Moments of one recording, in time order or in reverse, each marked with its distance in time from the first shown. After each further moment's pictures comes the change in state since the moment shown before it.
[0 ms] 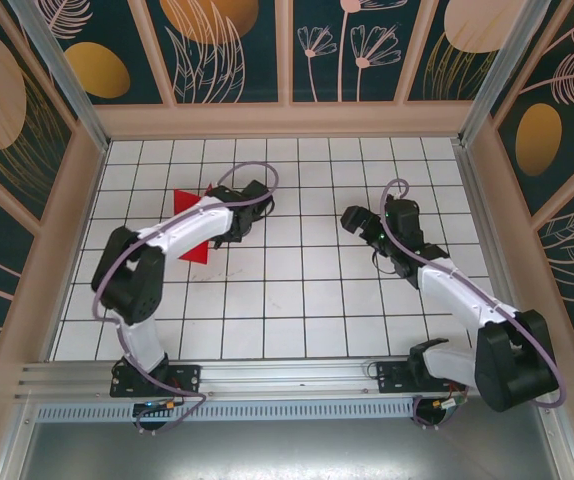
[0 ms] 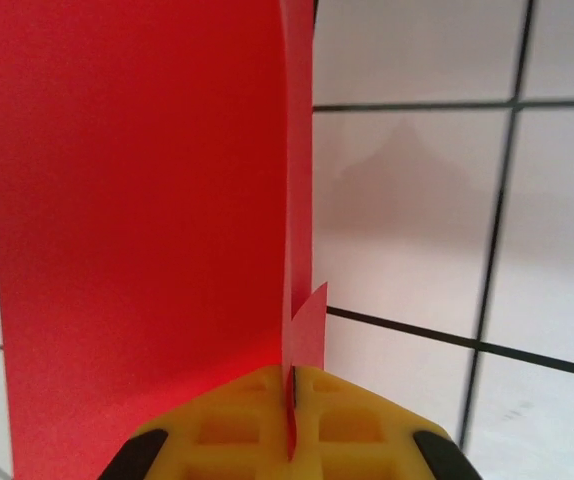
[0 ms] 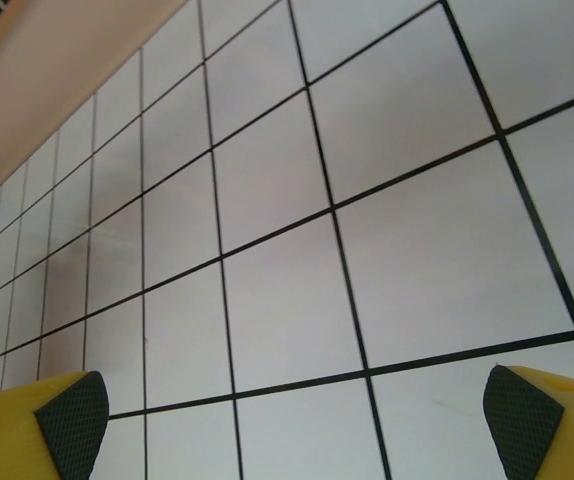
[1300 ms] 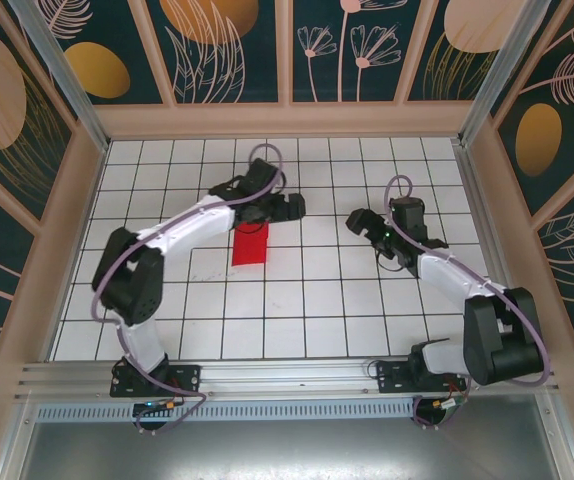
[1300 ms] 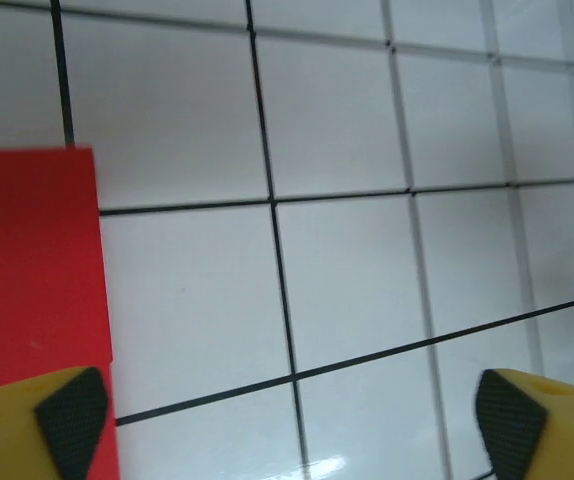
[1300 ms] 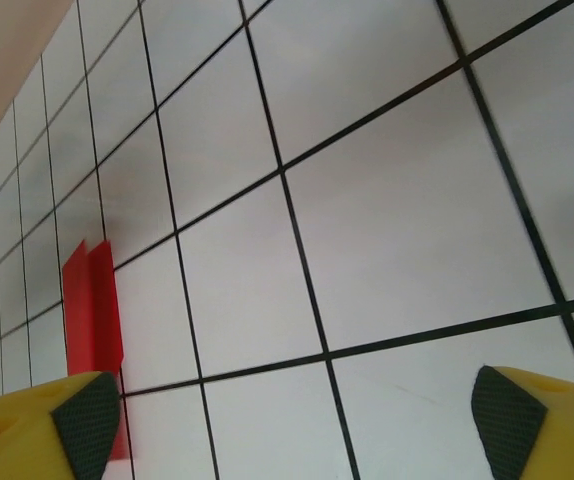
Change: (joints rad) left arm 0.024 -0.073 -0.012 0.612 0.792 0.003; right arm -0.096 0.138 0.018 0.005 -0.184 0.005
